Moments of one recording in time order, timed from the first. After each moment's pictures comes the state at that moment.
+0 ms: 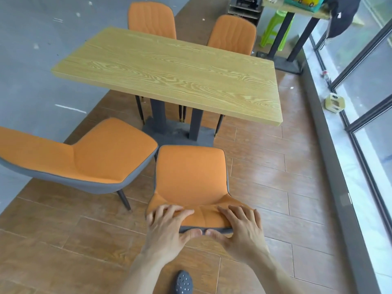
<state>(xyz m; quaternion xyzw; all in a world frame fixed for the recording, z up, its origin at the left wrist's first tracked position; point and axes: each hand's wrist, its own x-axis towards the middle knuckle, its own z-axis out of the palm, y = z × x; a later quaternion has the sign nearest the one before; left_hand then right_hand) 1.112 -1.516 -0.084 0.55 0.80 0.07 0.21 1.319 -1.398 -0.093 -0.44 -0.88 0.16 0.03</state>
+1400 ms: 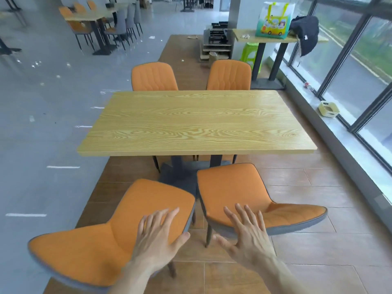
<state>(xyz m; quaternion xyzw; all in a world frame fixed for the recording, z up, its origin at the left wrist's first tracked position) 0.766 -1.480 -0.030 0.60 0.78 0.06 0.17 1.023 -1.385 -0.040 -0.51 -0.84 0.20 0.00</state>
